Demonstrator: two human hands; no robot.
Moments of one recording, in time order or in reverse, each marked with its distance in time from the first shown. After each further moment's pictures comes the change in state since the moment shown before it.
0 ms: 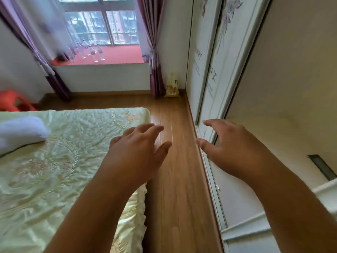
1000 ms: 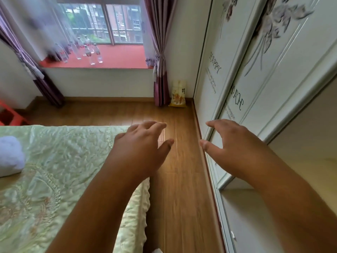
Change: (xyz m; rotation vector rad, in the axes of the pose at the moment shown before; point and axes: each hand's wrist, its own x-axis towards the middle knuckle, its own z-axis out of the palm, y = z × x) left_hand 0.374 -0.106 -0.016 -0.027 0.000 -0.008; right_hand 0.385 -0.024 0.007 -0.089 -0.038 -0.027
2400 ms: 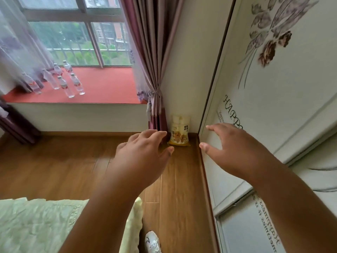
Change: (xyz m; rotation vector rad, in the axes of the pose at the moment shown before) left_hand 0.642 -0.049 -0.017 -0.031 -0.030 -0.061; right_hand 0.649 0.079 -0.074 0.008 -0.028 0.015
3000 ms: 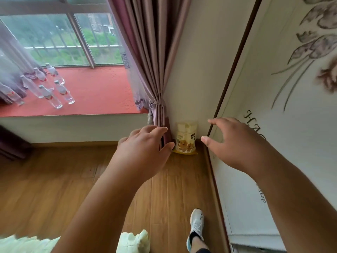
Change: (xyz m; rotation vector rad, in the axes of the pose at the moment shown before) left_hand 0.274 -0.062 -0.029 0.056 -0.104 -0.005; right_hand 0.276 -0.021 -0.002 0.030 -0.011 0.054
